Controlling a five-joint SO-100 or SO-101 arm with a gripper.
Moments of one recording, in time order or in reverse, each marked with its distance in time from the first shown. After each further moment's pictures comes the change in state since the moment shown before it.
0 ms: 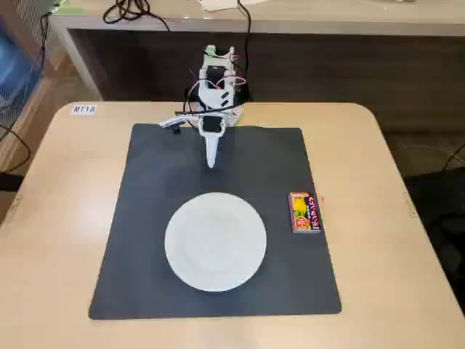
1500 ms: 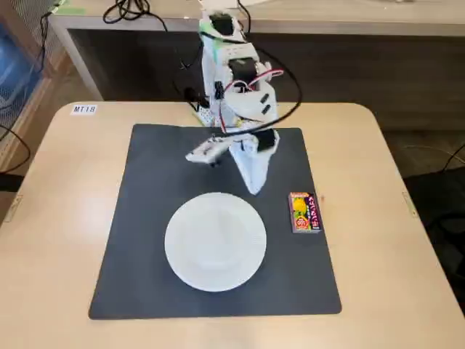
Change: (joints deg) arm -25.5 -90.0 -81.1 -3.3 -33.4
